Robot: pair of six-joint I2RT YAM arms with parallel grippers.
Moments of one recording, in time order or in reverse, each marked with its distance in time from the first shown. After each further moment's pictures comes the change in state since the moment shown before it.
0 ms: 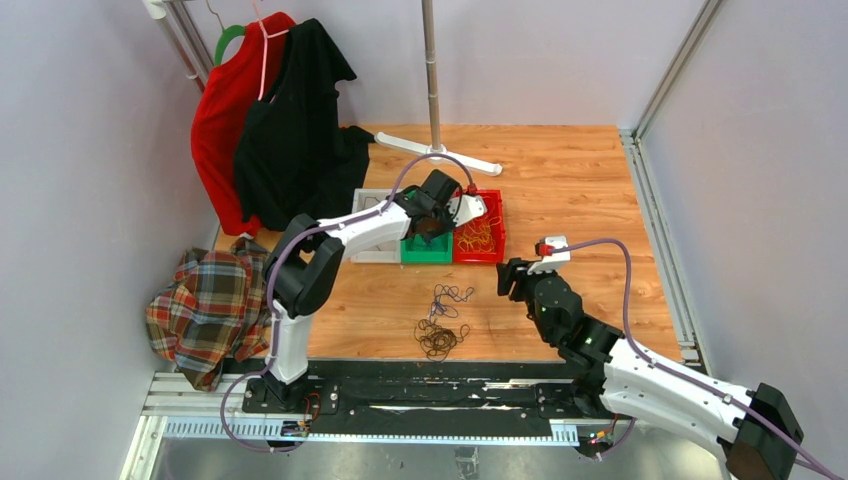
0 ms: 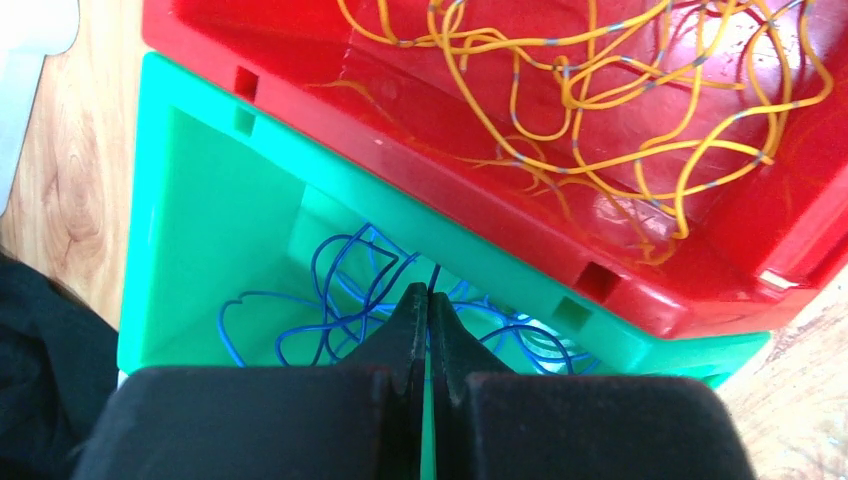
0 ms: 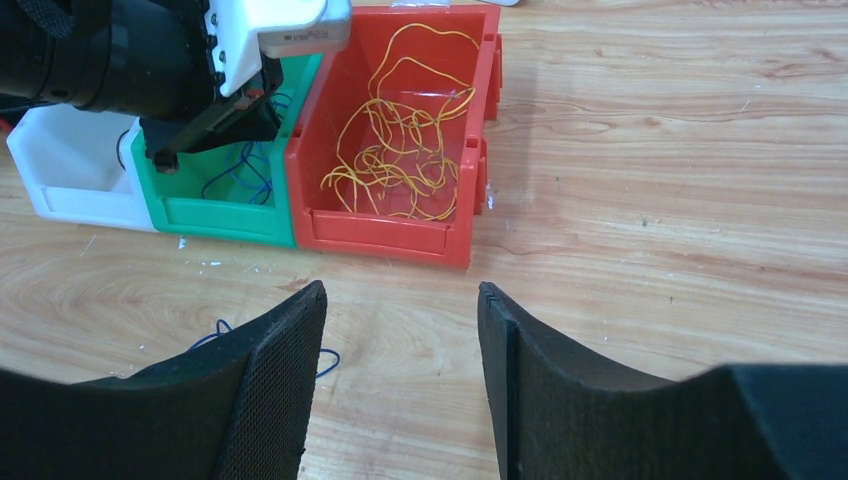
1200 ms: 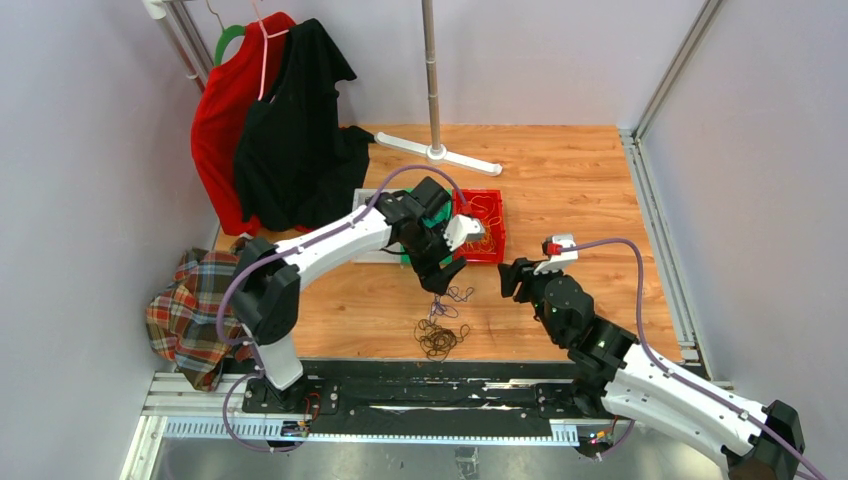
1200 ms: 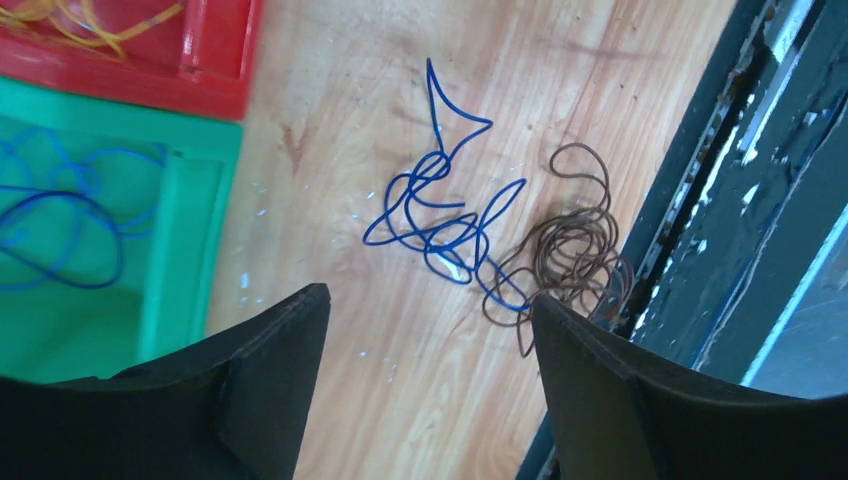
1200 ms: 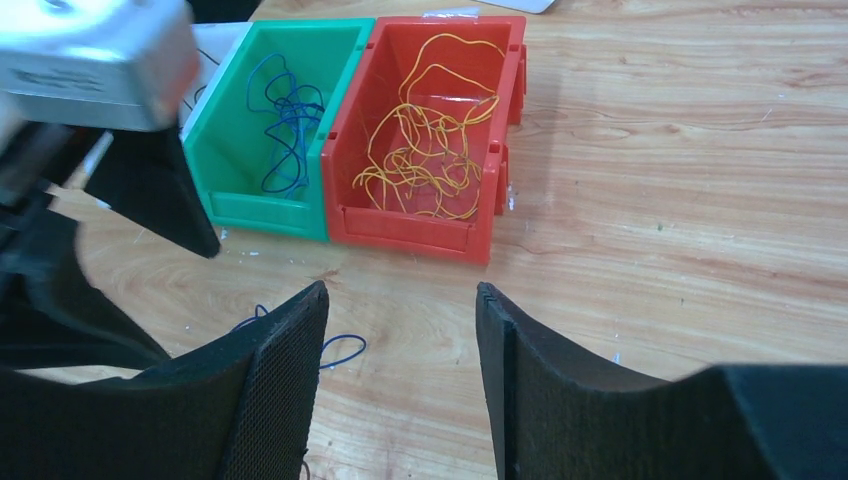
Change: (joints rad) left arm -0.039 -0.275 -0.044 -0.449 0.505 -0.187; right arm -0.005 -0.096 0.053 -0.134 -0.068 0.013
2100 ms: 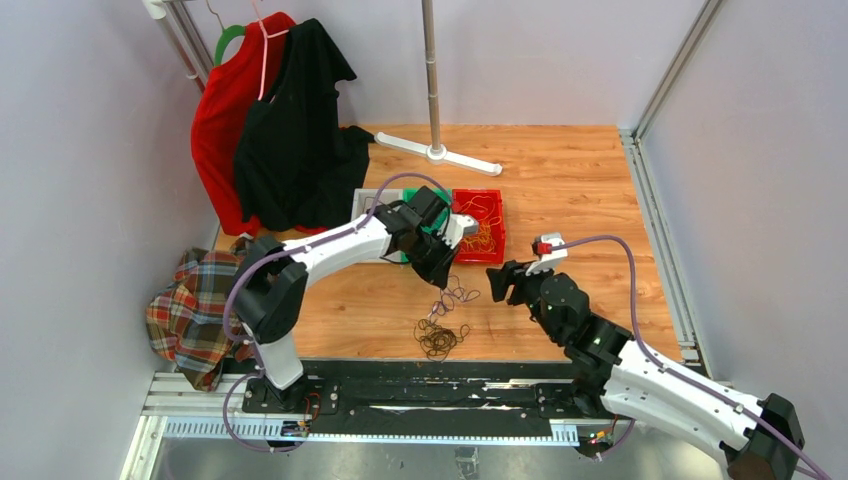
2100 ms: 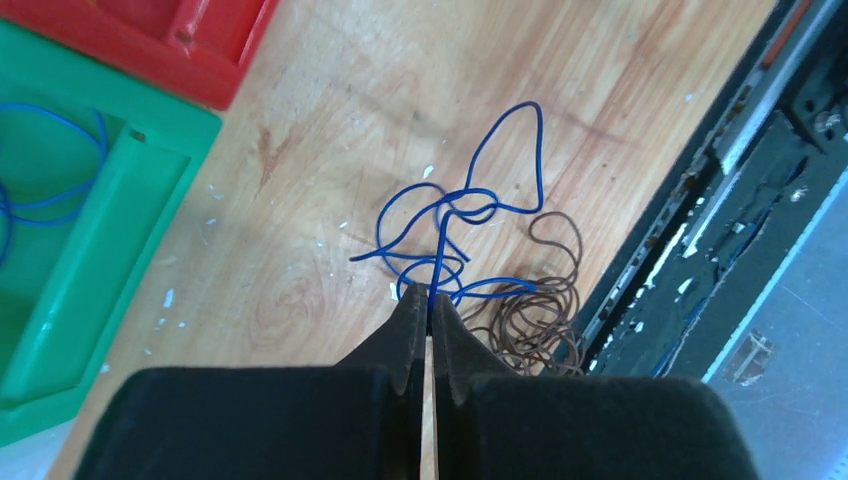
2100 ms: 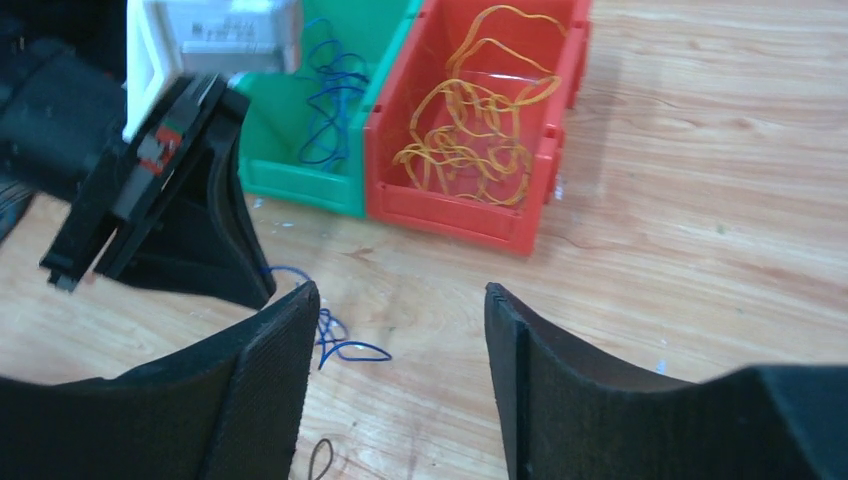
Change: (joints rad) left arm -0.006 0.045 -0.169 0.259 0.031 -0.350; right arm 0.000 0.031 -0.002 0.001 -0.072 0.008
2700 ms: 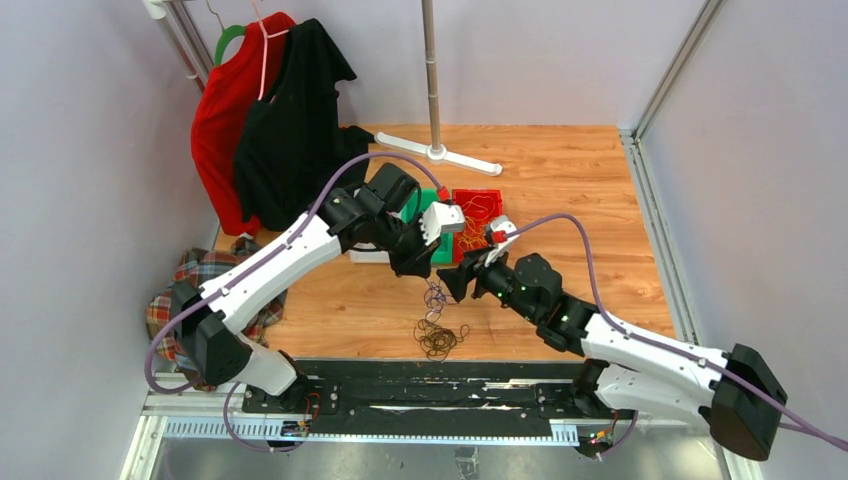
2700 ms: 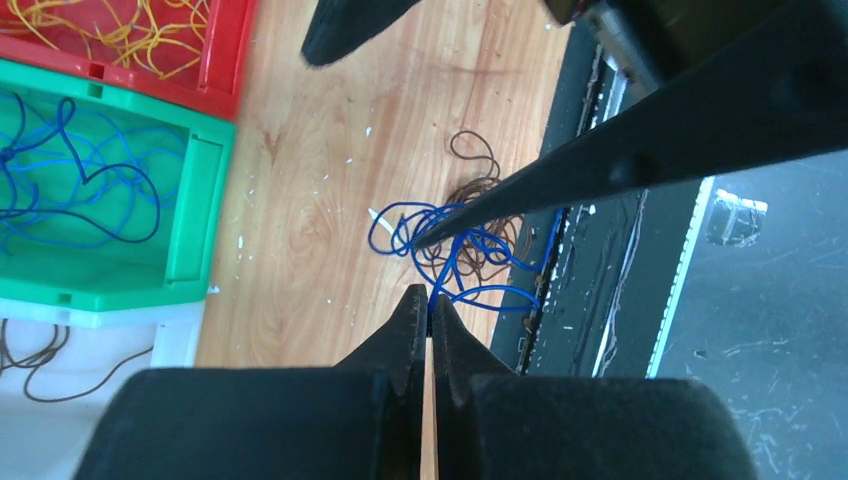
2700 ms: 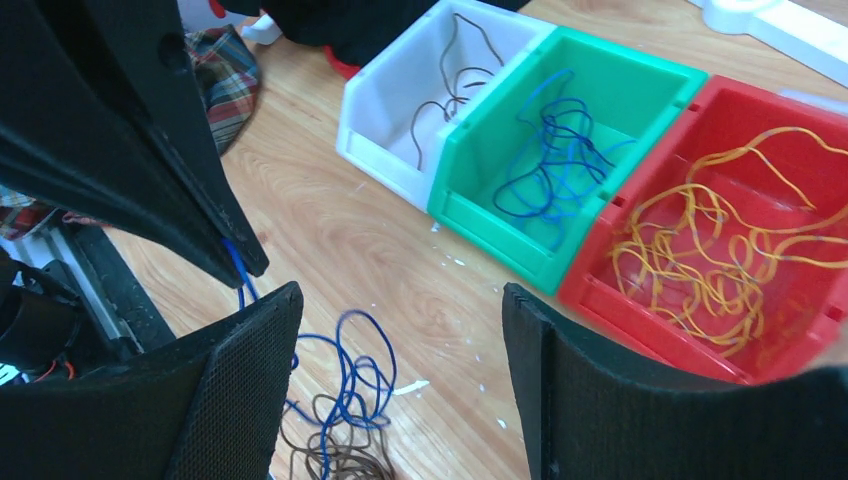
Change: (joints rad) left arm 0.000 -0.304 0.173 -0.371 0.062 0.312; right arm 0.042 0.291 0.121 0.275 -0.374 -0.101
